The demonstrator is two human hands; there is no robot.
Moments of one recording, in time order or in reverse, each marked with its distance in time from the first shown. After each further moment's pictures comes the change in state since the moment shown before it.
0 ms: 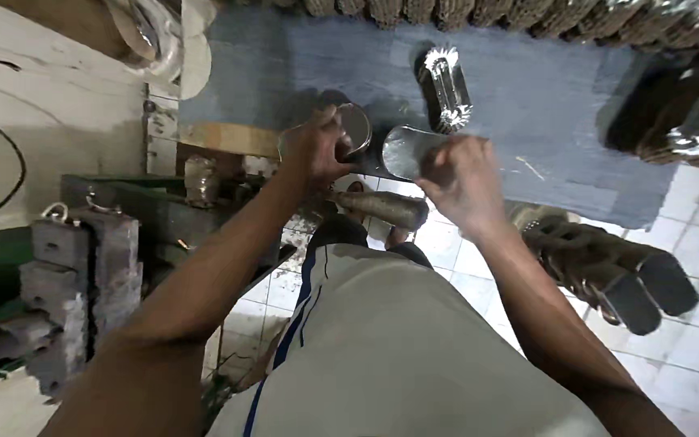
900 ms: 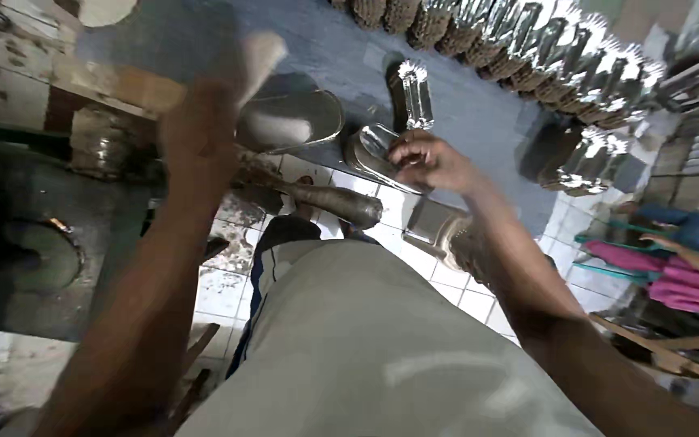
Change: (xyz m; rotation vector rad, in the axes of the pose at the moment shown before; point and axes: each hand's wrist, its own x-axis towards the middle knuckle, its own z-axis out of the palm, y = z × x) left_hand -0.088 -0.001 -0.031 -0.402 0.487 -0.376; right_hand 0.064 0.049 -0.018 0.423 -0.595 -0.139
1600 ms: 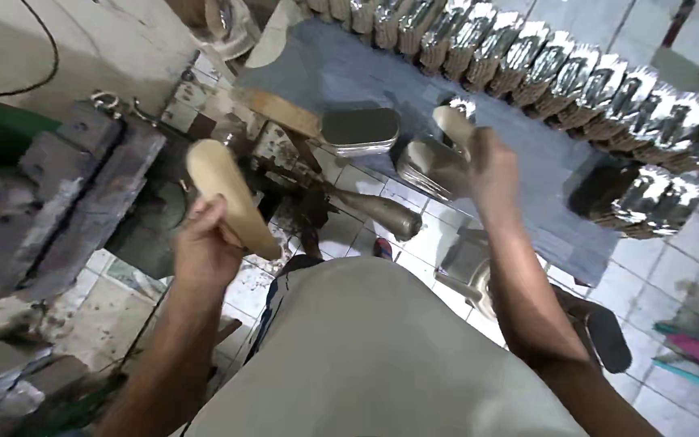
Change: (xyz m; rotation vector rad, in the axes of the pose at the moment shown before) left_hand -0.214 -0.002 -0.075 -1.091 0.360 -0.521; right_hand -0.033 -0.080 0.042 -0.549 0.554 0.283
